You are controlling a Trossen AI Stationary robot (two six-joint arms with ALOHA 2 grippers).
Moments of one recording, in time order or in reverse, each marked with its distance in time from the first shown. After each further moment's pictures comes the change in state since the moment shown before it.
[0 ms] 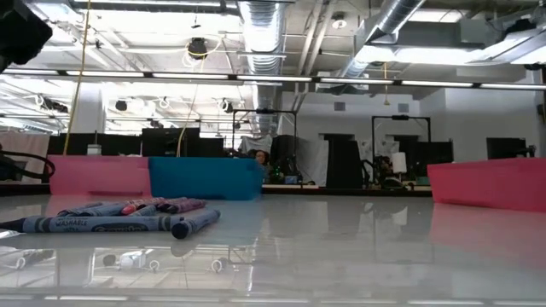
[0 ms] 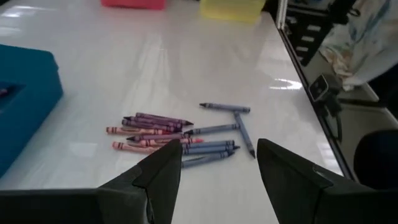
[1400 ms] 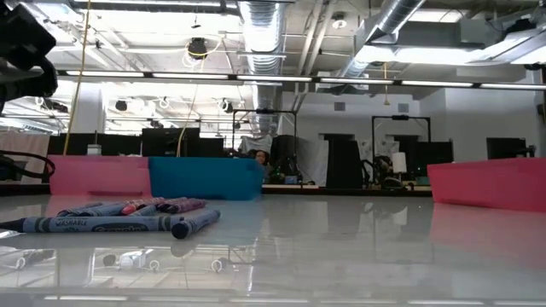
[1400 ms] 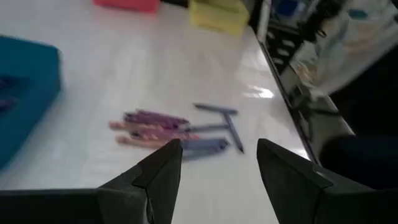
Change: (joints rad) left arm -0.089 -0.304 -0.009 -0.223 -0.008 -0.059; right arm -0.106 -0.004 0.015 -0.017 0.093 -0.061
